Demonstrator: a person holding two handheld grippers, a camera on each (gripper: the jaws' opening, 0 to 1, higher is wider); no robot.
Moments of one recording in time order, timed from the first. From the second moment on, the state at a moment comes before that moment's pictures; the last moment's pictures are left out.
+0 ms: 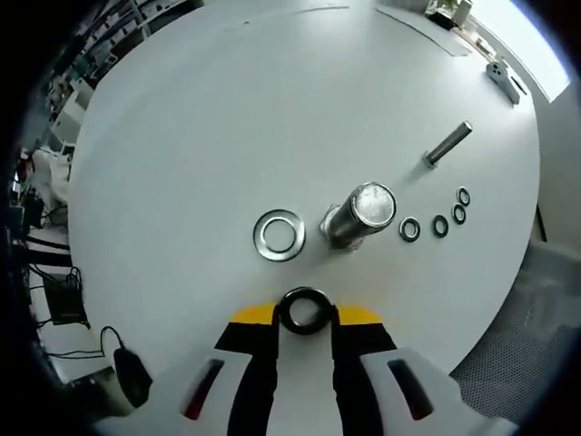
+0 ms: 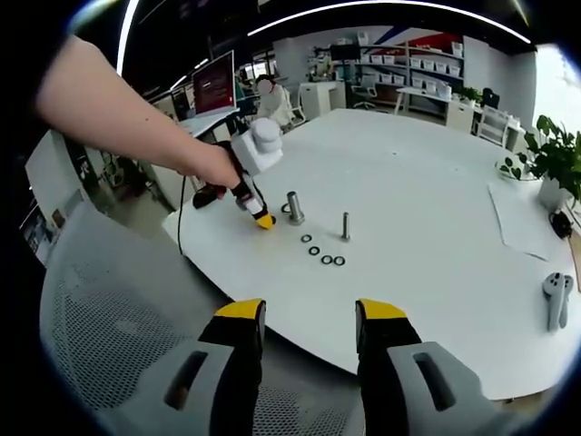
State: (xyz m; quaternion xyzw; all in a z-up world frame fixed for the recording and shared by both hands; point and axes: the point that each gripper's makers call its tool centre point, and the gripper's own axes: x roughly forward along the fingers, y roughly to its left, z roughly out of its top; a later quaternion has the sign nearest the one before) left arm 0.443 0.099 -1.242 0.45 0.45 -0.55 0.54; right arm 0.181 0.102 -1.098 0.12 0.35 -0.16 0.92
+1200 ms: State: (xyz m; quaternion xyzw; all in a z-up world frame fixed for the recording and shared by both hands) left arm 0.433 0.106 -1.241 0.50 0.43 -0.58 0.49; right arm 0.182 0.103 -1.098 0.12 0.35 -0.15 0.92
